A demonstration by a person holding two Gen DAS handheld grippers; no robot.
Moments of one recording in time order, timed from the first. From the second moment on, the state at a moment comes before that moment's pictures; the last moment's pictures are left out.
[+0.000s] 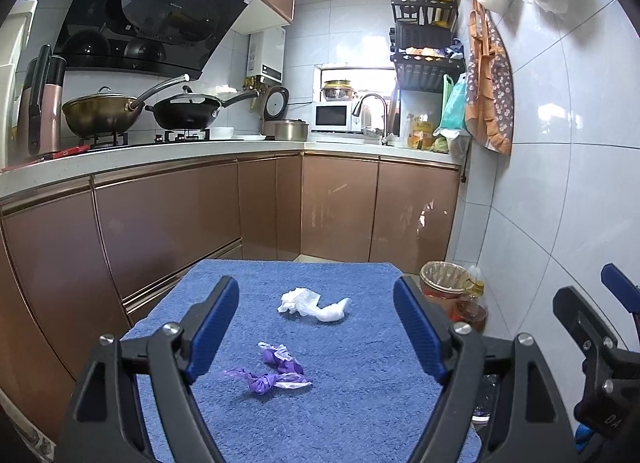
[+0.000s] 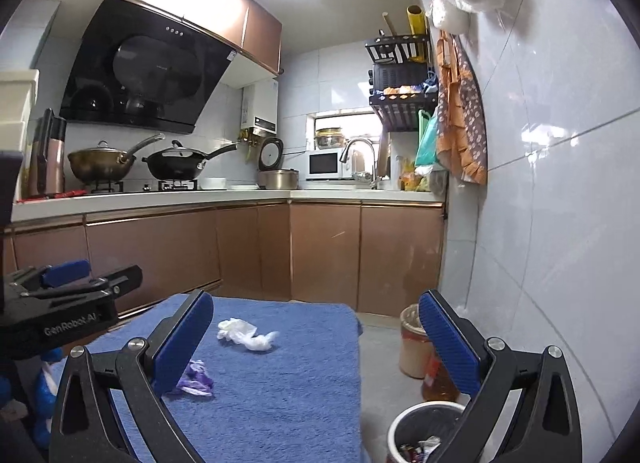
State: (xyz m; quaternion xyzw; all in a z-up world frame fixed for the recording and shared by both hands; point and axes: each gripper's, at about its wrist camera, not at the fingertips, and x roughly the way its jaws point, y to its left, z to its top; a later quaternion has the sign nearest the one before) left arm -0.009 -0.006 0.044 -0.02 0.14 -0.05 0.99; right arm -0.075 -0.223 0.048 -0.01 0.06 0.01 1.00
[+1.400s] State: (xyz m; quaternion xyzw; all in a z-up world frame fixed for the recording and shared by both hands) left arm 0.295 0.077 -0.087 -0.06 0.41 -0.19 0.89; right arm 0.208 -0.188 -0.072 0.04 0.35 0.21 0.91
